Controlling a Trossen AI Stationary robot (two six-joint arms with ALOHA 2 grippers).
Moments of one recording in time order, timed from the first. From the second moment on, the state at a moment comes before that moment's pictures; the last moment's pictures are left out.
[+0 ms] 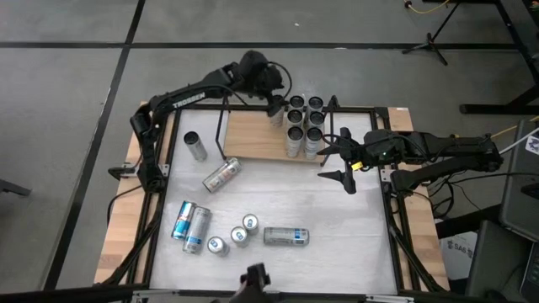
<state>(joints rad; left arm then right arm) 0.58 1.88 1.81 -0.53 0.23 0.17 0.09 1.00 1.10 -0.56 0.06 0.07</state>
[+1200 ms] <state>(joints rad) -0.14 1.88 2.03 -1.37 0.07 -0.24 0.09 1.14 1.10 -0.58 0.06 0.07</state>
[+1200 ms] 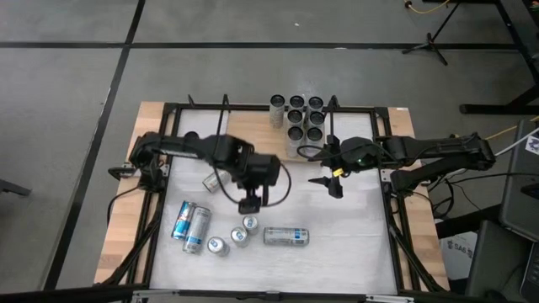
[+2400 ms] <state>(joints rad) -0.31 1.88 1.70 -1.10 0.03 -0.42 0.09 1.14 1.10 -0.58 0.06 0.07</state>
